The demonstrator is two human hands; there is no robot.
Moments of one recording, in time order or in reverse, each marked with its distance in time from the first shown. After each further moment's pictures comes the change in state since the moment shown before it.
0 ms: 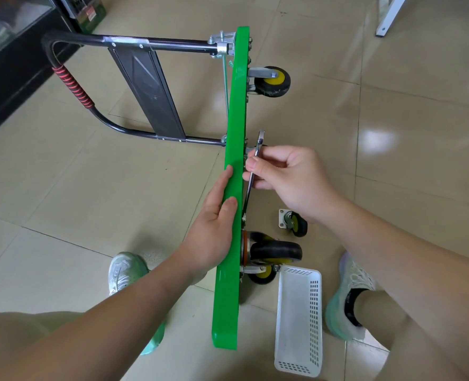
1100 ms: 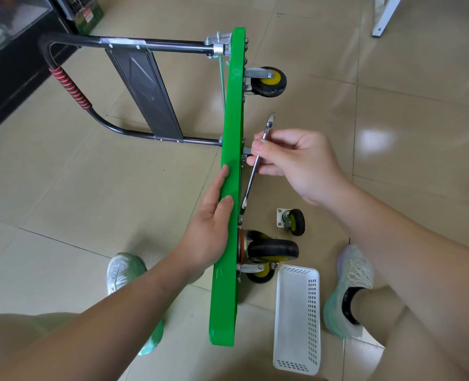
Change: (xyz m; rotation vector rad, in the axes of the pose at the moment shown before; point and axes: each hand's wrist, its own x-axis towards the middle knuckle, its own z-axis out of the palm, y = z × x) left_hand -0.001 -0.002 0.000 -0.042 -0.016 -0.001; right_hand 0.006 -0.020 -0.011 0.103 0.045 -0.008
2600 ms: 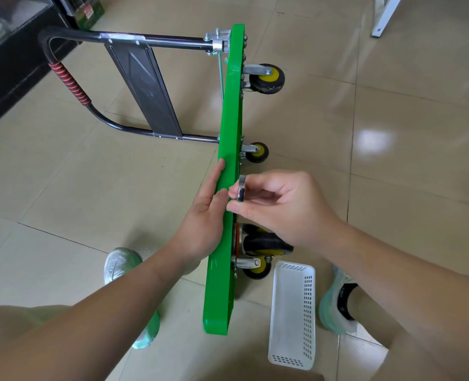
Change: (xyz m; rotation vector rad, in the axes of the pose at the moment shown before) left_hand 0.005 -0.008 0.003 -0.043 0.015 0.048; right_hand -0.064 0.019 0.012 -0.159 -0.217 -0.202
